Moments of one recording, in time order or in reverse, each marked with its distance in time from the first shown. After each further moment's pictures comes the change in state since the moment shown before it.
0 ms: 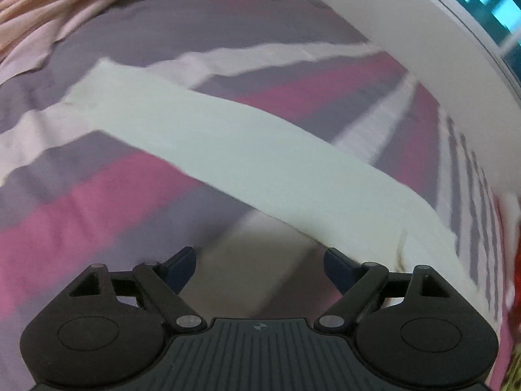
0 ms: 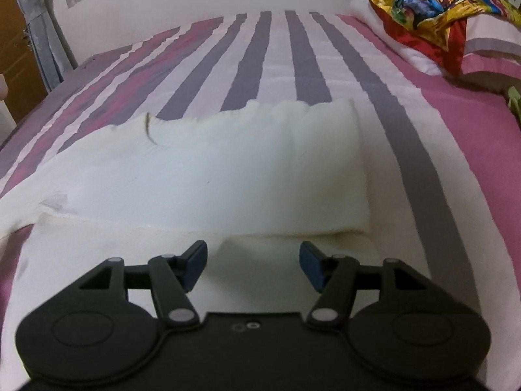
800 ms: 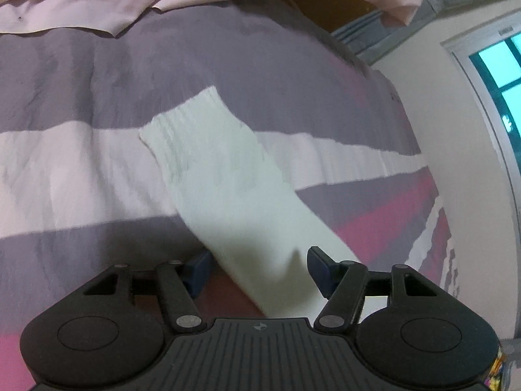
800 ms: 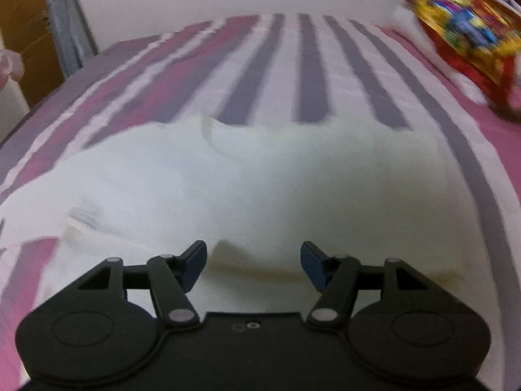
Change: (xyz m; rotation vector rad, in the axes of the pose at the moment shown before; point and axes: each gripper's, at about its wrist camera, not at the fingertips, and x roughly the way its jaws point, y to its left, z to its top) left arm 0.050 0.104 0.059 -0.434 -0.122 -0.094; right arm 0.039 0.093 0.028 -0.089 -0.010 0.032
